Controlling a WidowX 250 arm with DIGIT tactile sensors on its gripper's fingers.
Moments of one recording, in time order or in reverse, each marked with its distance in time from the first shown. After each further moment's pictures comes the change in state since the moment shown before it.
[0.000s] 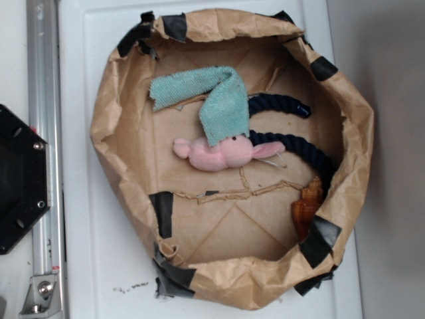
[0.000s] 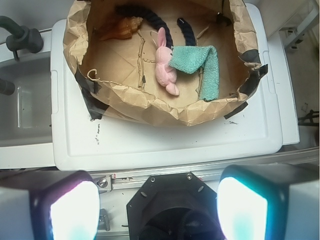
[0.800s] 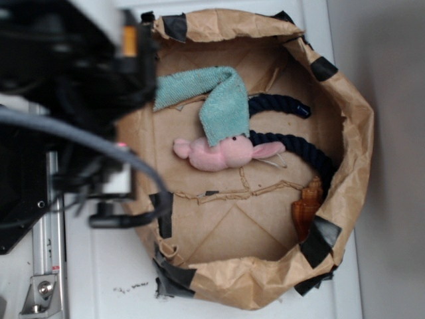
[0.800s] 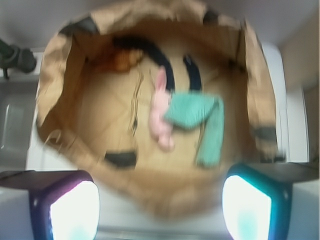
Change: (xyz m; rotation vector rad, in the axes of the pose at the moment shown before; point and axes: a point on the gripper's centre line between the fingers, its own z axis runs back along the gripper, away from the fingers) arm 0.085 0.028 -0.057 -0.014 -0.082 -0.149
